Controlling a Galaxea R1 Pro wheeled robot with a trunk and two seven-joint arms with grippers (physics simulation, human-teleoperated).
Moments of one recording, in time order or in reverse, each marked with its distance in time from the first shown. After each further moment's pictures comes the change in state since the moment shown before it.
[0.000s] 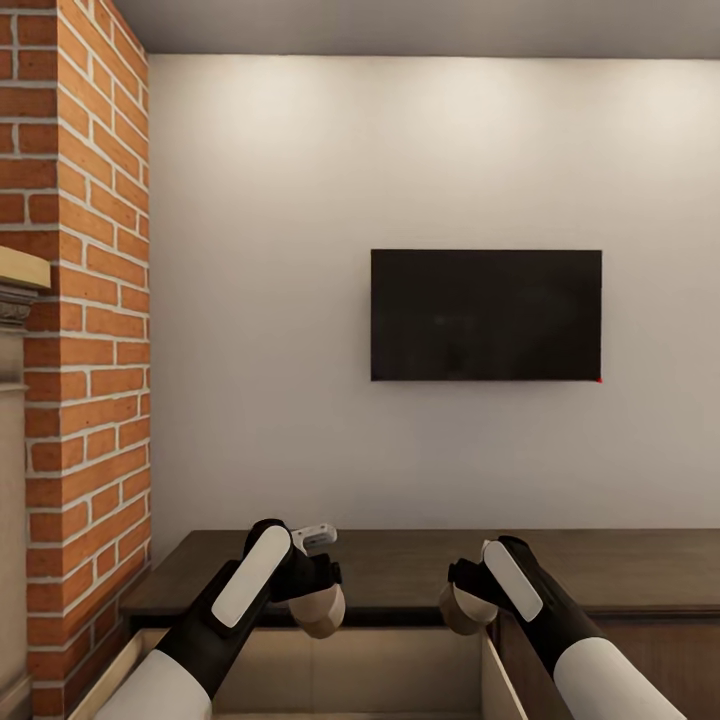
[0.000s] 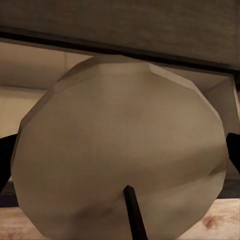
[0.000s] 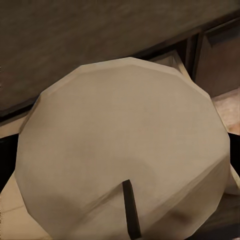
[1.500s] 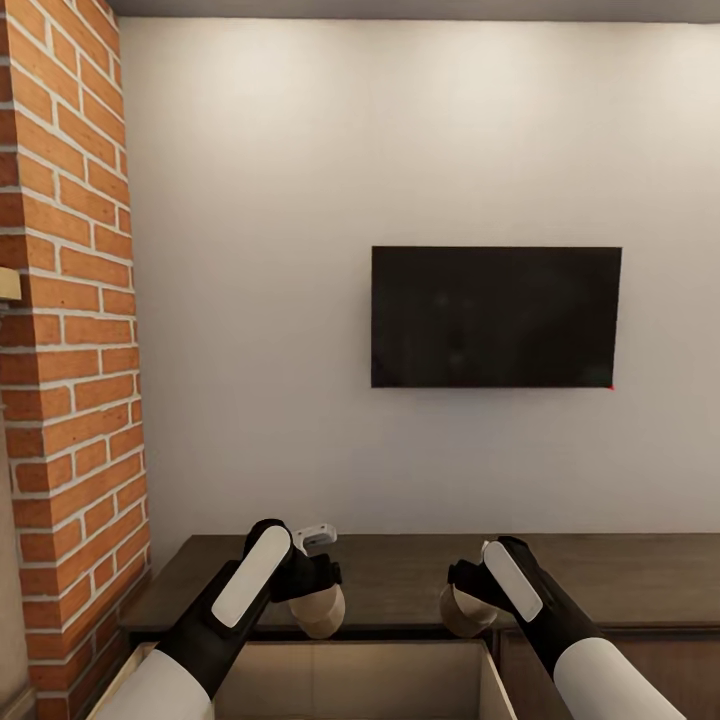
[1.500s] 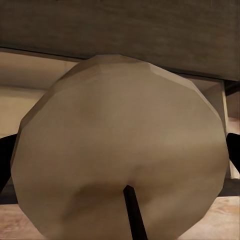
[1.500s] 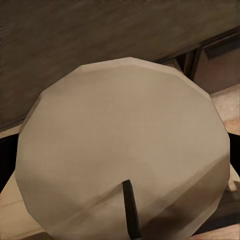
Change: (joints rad) left arm 0.000 0.000 0.000 0.001 0.000 0.000 0.000; right arm 0.000 0.001 0.002 0.003 -0.001 0.007 0.000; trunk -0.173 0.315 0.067
